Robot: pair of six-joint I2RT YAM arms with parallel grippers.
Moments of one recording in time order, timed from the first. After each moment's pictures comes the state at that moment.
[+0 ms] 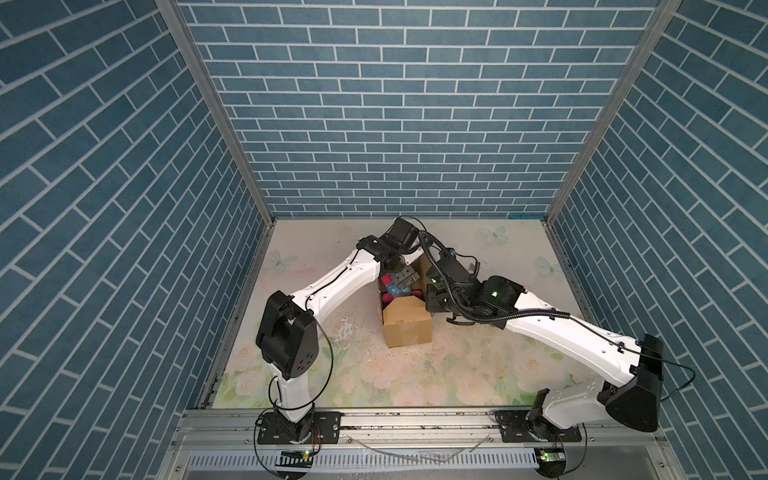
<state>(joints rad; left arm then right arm) -0.65 1.82 1.65 -0.81 -0.17 0.41 1.01 1.40 1.34 -0.82 0.31 0.77</state>
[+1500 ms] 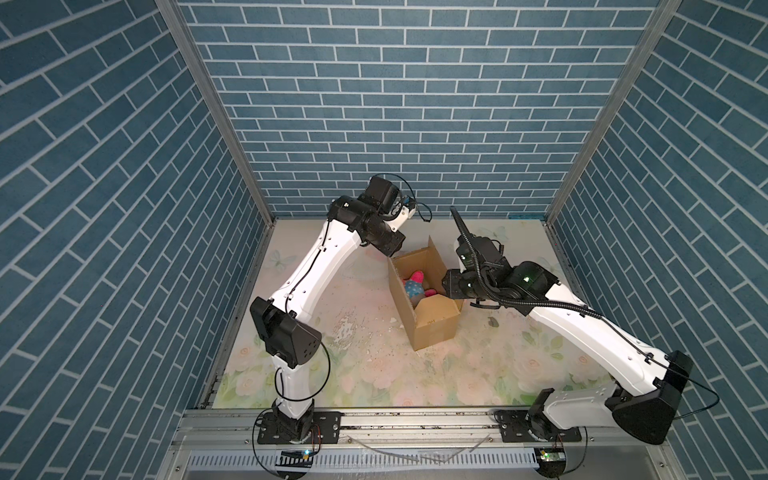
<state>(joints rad) -0.54 1.89 2.17 -1.29 0.07 0.20 0.84 1.35 1.44 -0.95 0.15 0.59</state>
